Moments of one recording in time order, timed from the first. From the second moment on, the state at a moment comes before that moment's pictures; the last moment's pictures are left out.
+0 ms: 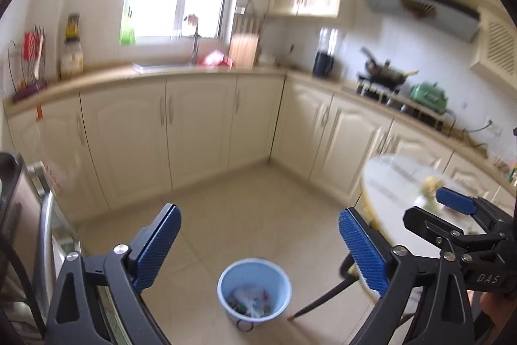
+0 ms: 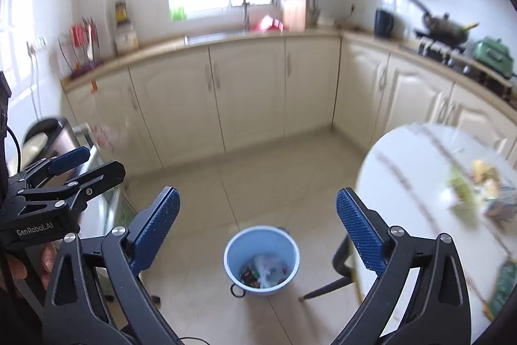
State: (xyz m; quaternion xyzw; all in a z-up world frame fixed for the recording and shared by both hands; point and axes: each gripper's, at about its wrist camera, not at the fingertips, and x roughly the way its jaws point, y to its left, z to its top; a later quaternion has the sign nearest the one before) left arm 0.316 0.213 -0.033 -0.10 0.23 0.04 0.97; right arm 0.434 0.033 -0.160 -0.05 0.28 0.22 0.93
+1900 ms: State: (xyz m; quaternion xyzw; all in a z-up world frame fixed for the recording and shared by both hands) left arm 0.435 -0.071 -0.091 0.03 0.30 -0.14 0.94; right arm 0.386 -0.326 -0.140 0.06 0.30 -0.06 0.95
